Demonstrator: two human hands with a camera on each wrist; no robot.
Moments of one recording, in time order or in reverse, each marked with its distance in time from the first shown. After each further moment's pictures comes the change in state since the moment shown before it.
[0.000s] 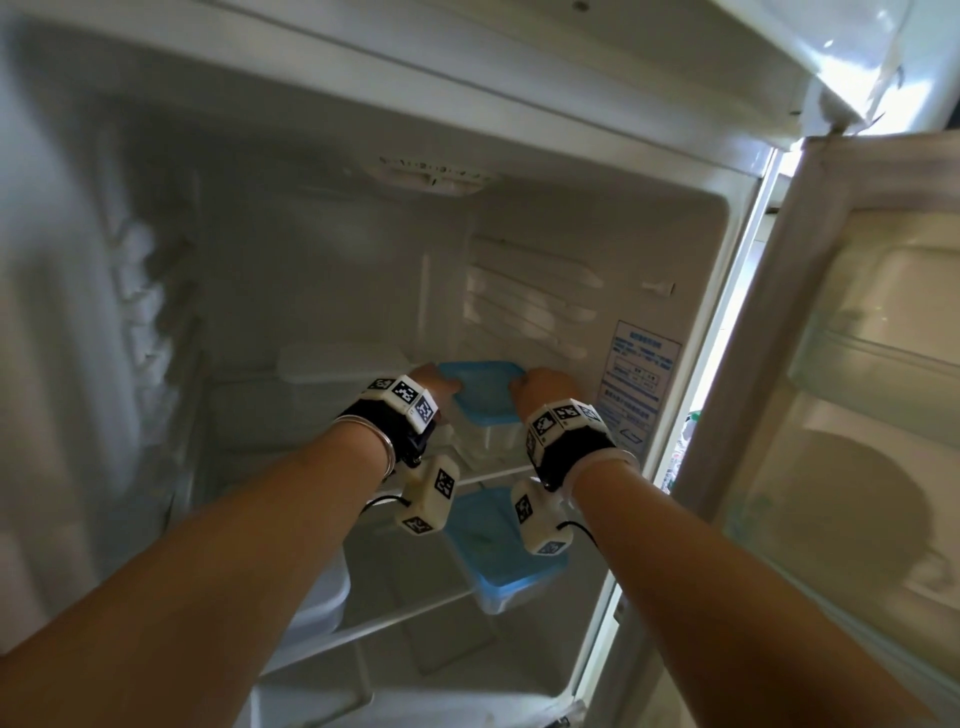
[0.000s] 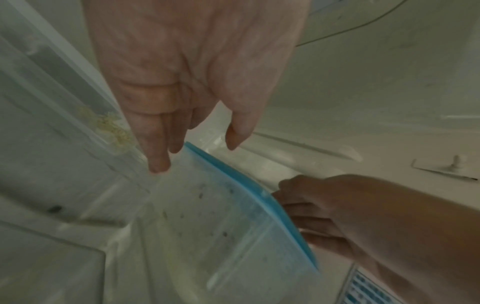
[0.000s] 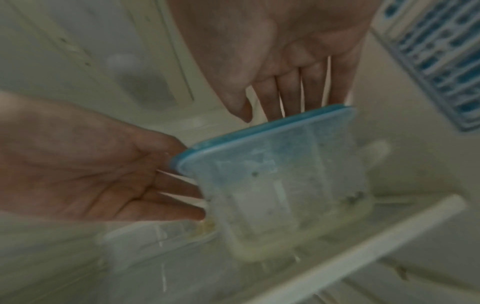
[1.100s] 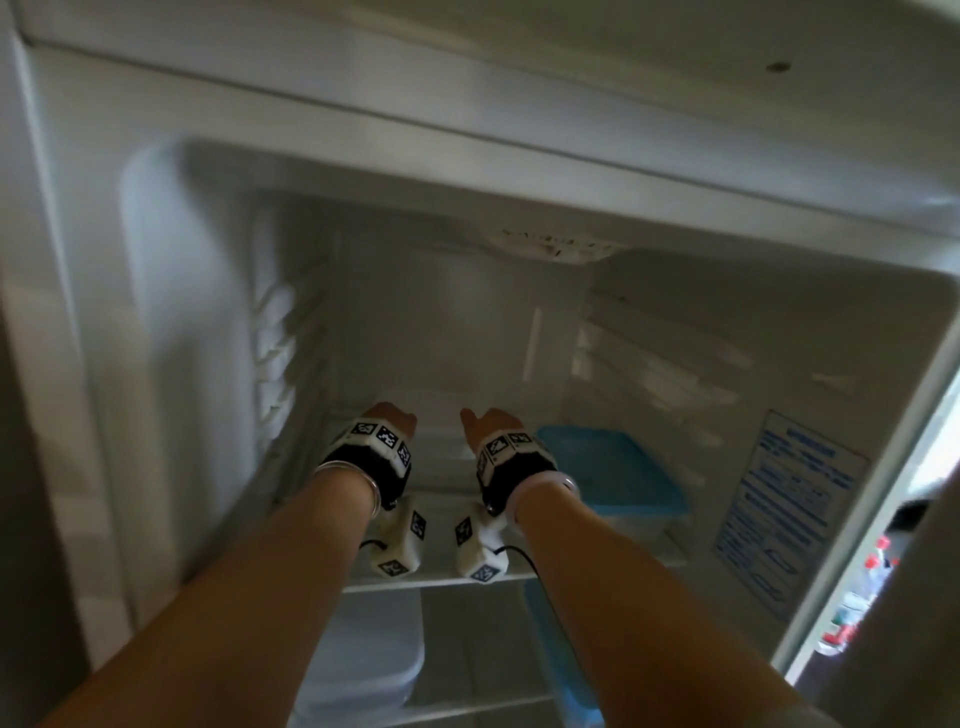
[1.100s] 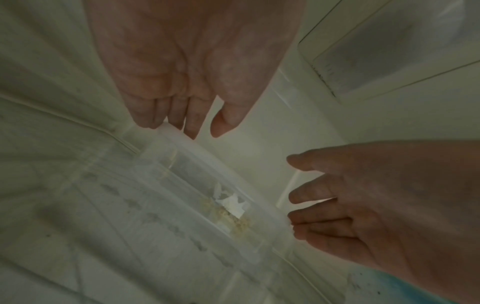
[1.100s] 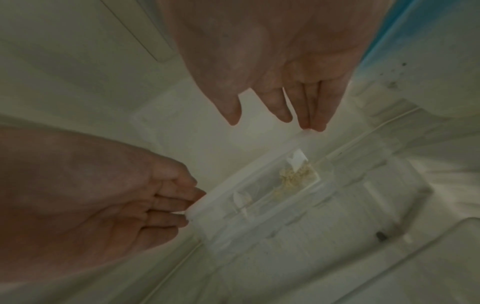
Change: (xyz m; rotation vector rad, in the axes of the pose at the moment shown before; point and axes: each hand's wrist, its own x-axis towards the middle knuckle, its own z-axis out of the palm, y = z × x) left_hand 0.038 -0.104 -0.115 1.122 0.053 -0.141; right_hand 0.034 -0.138 0.071 -0.538 -0.240 -0.490
